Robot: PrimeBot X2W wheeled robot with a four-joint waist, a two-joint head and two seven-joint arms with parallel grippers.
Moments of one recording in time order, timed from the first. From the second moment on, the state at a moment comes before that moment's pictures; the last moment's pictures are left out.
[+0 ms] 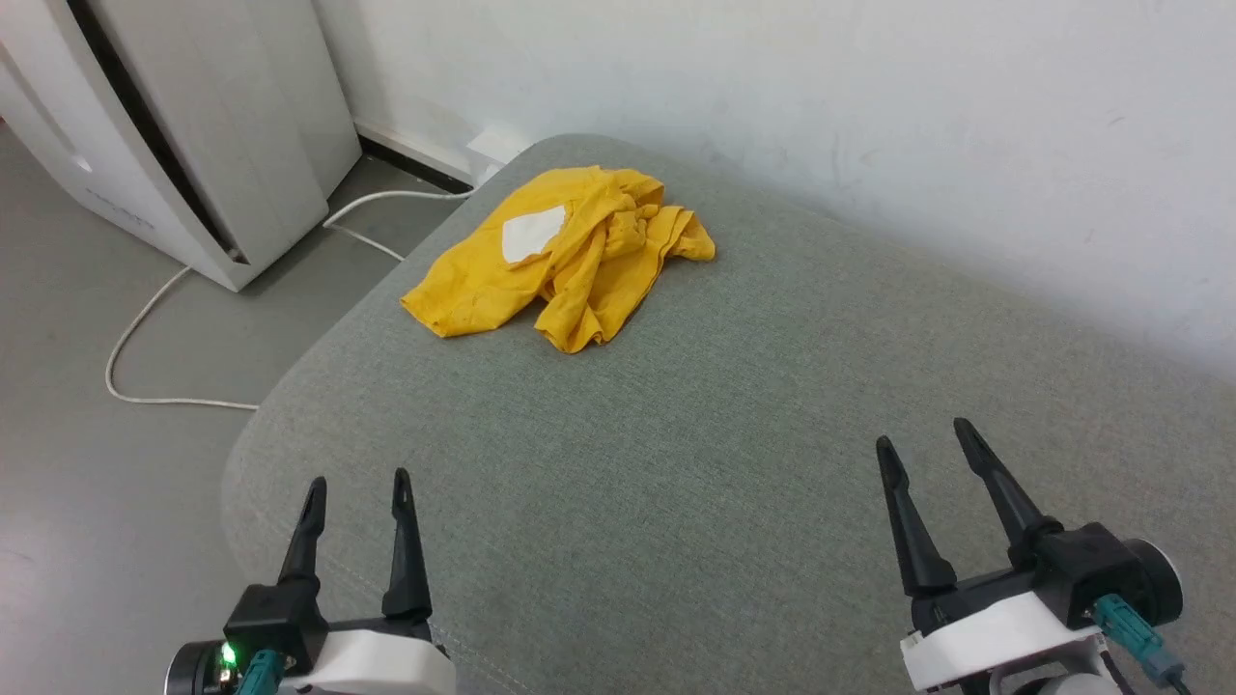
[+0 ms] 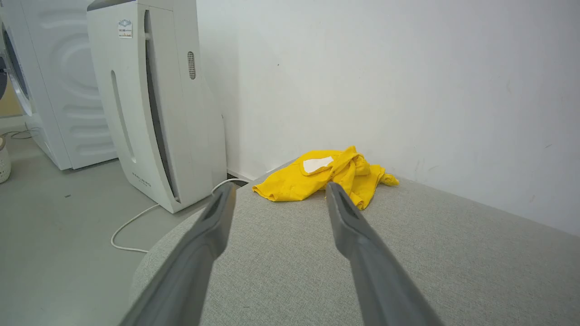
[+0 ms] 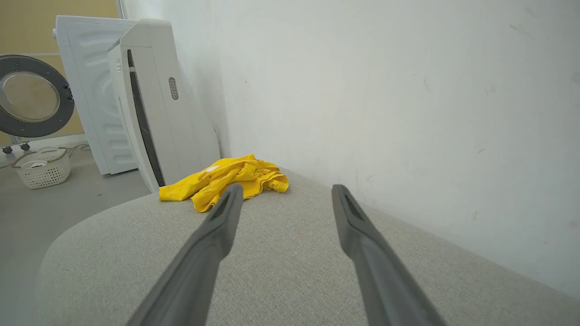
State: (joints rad) left arm 0.08 0.05 -0.05 0.02 -0.13 0.09 -0.26; right arm 0.03 -0.05 0.09 0.05 0.07 0.13 -0.26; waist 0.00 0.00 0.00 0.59
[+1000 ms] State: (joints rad) left arm -0.78 0.36 -0.13 0.53 -0.27 -0.12 0.21; right arm -0.10 -0.16 0.18 -0.16 -0.06 0.13 -0.26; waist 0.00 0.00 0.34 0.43
